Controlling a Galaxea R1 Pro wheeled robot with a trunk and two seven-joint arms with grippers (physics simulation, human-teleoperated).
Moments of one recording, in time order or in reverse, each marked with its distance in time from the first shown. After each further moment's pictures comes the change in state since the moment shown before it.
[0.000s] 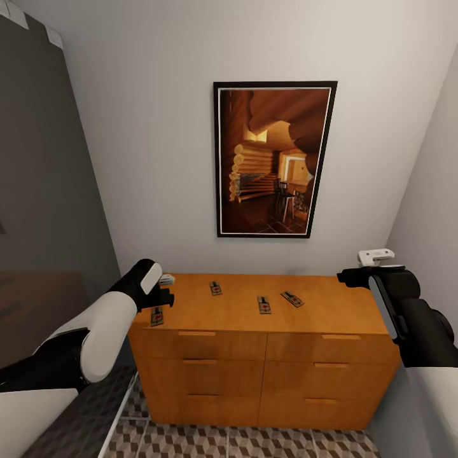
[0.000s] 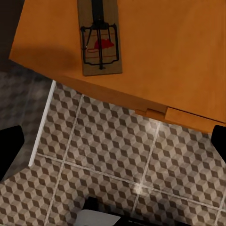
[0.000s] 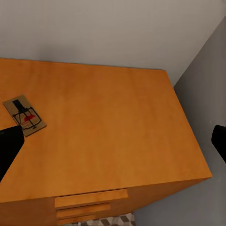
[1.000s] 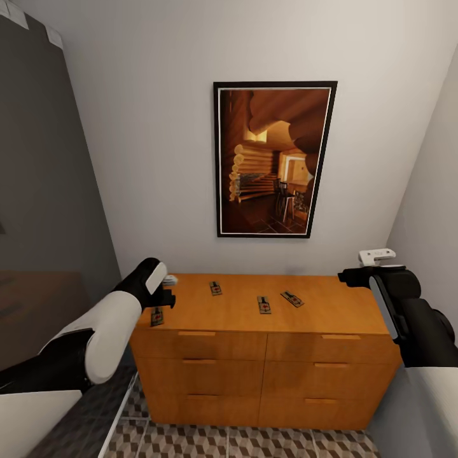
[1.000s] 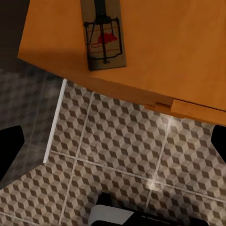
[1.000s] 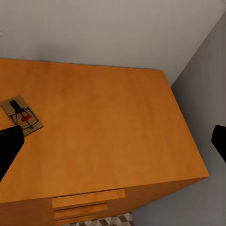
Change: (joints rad) left arm 0.000 -0.025 -0.017 -0.015 -0.021 0.043 0.040; right arm 0.000 -0.003 -0.001 0.000 0.001 0.000 -0.006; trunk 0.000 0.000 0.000
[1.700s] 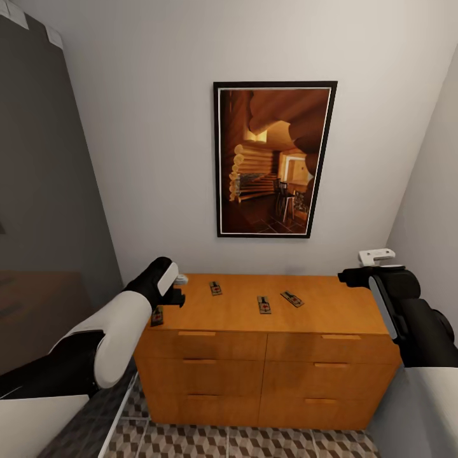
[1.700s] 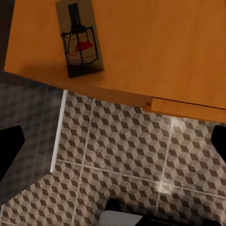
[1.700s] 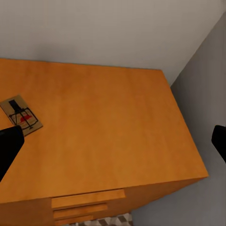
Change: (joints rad) left arm 0.000 -0.050 -0.078 -0.004 -0.003 0.001 -0.008; right arm 0.000 0.001 0.002 0.000 0.003 0.000 -0.001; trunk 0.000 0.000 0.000
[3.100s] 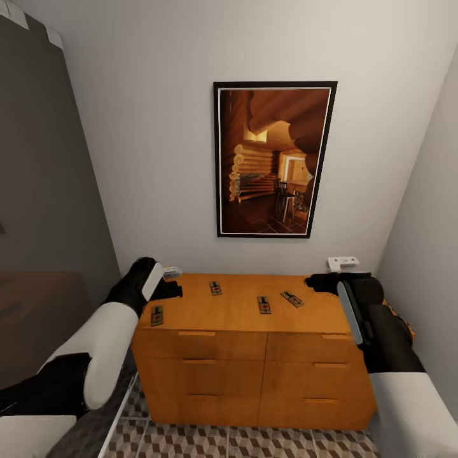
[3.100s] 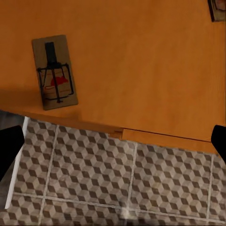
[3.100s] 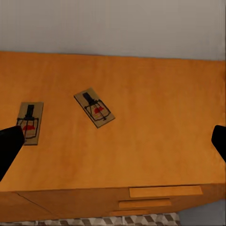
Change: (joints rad) left arm 0.101 0.057 -0.008 -0.238 -0.002 0.007 -0.242; right arm 0.026 0.186 -0.005 -0.010 0.000 0.000 -0.007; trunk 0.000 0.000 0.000
